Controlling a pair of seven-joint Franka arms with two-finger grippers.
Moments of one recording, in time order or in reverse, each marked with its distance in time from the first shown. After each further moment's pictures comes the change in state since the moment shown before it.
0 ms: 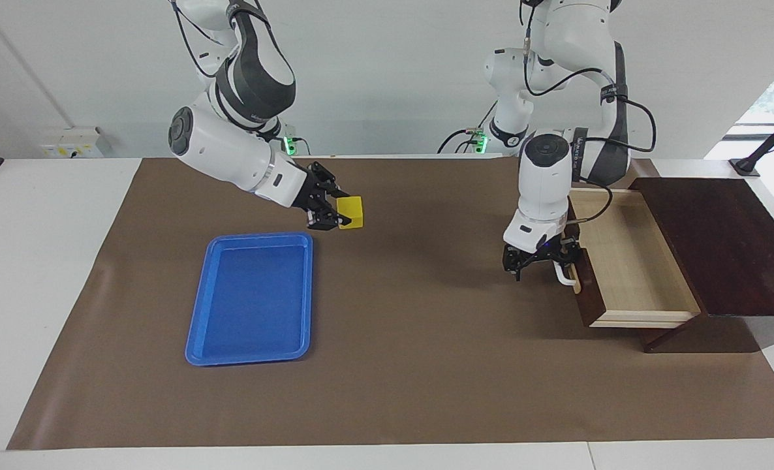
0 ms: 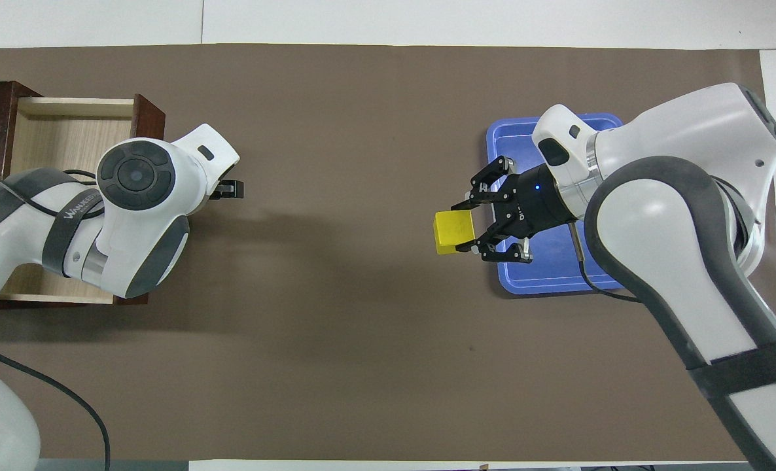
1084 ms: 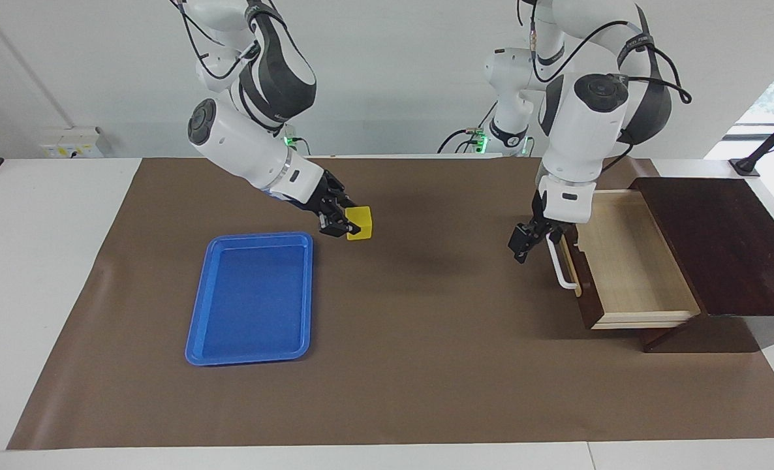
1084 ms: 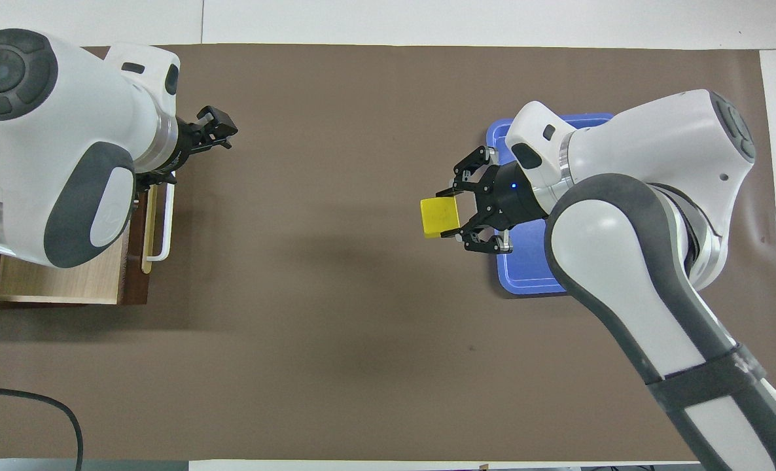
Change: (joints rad) left arm -0.039 -0.014 -0.003 0.363 -0.300 -0.370 -0.537; right arm 0.063 0.013 0.000 0.003 -0.049 0.147 -0.060
